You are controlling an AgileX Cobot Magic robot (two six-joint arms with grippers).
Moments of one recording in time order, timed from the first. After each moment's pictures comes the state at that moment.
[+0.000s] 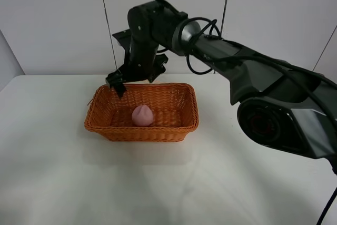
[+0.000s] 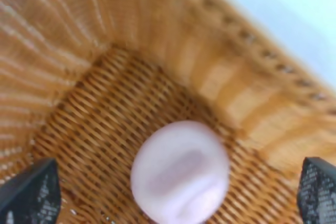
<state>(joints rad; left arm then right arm) -0.02 -0.01 -0.49 0.01 1.06 0.02 0.73 2.45 -2.43 -0.03 1.19 0.10</state>
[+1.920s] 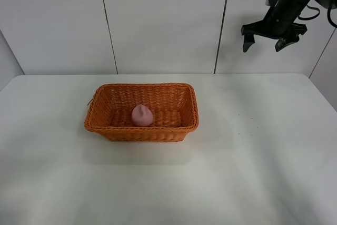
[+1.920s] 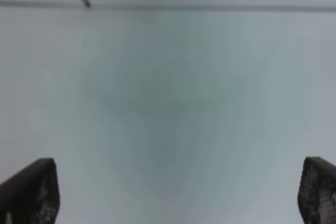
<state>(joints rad) -0.02 -0.01 -0.49 0.01 1.06 0.02 0.04 2.22 -2.21 0.00 1.21 0.07</state>
